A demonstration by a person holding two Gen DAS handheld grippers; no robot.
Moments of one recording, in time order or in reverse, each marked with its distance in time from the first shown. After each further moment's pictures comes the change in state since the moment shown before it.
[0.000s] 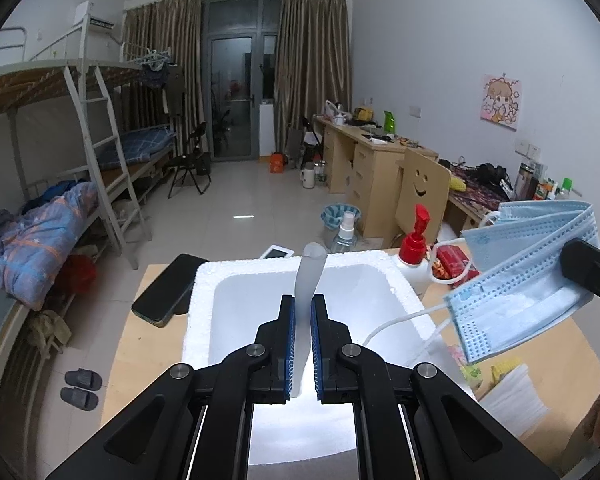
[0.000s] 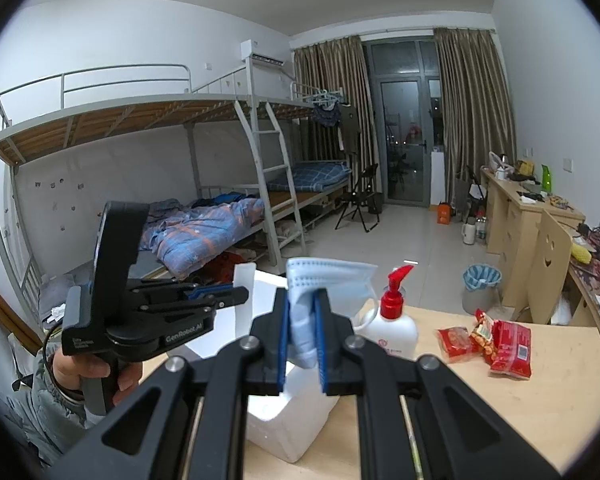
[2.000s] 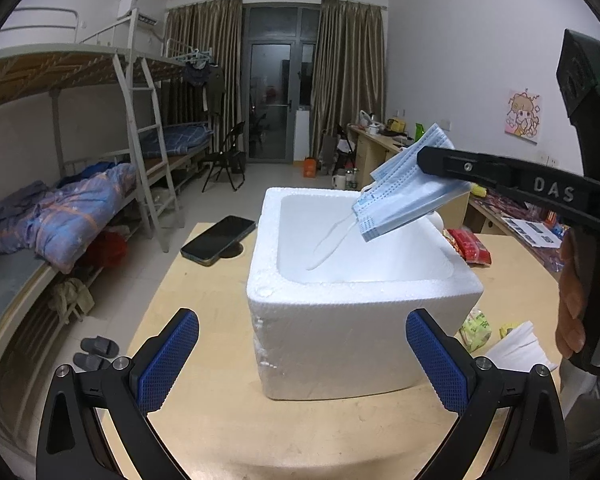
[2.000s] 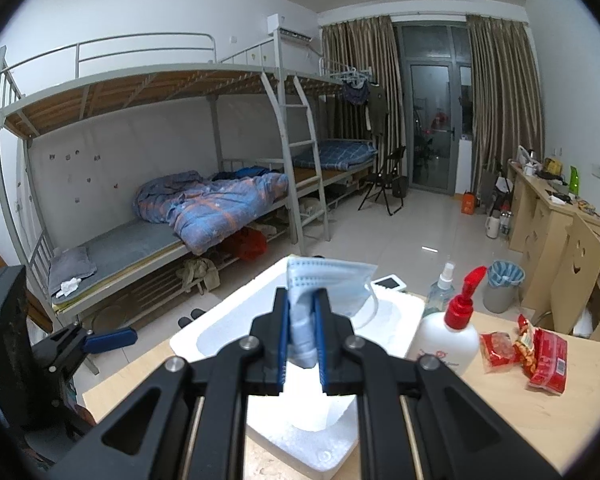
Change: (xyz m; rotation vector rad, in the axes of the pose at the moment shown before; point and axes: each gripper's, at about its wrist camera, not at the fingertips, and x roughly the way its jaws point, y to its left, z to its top) left arm -0.072 0.015 -0.082 -0.097 -0.031 0.093; right arm 0.060 0.028 -0.001 -0.060 0.096 0.078
